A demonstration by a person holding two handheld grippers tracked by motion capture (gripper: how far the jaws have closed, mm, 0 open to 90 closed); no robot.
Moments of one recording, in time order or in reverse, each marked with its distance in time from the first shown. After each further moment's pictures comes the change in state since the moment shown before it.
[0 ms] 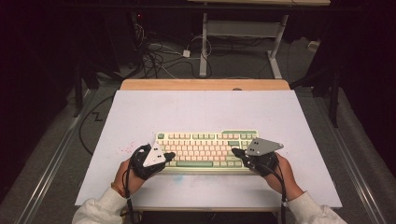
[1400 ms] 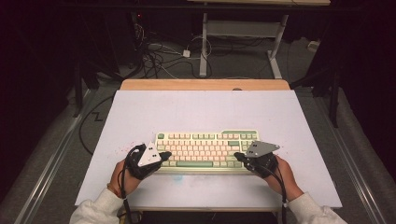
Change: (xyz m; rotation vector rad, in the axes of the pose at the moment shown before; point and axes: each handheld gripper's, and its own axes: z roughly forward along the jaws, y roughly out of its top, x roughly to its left) left arm 0.005 -0.006 -0.008 -0.001 0.016 -0.017; right arm -0.004 -0.019 0.013 0.088 0.011 0.006
